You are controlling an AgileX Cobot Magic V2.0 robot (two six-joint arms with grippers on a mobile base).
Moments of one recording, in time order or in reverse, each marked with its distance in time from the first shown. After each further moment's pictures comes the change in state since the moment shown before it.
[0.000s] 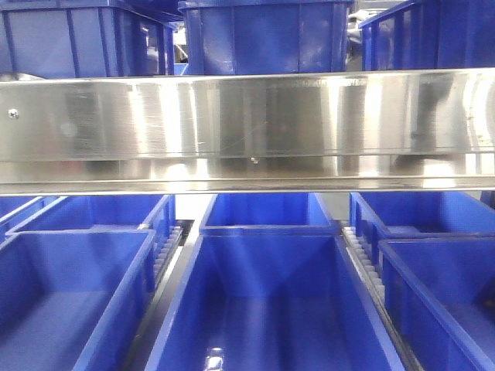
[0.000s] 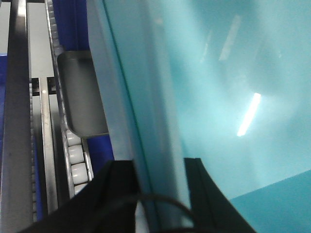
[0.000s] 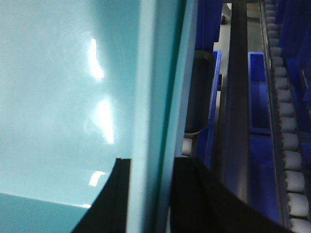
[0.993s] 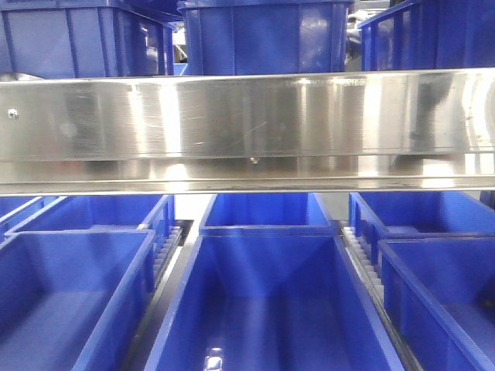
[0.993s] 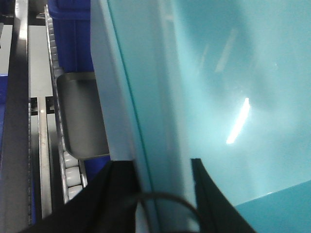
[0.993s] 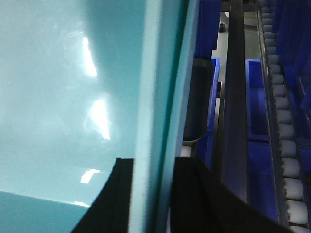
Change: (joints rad) left arm 0.000 0.000 0.000 -0.002 -0.074 0.002; right arm 0.000 0.000 0.000 -0.004 -0.029 0.003
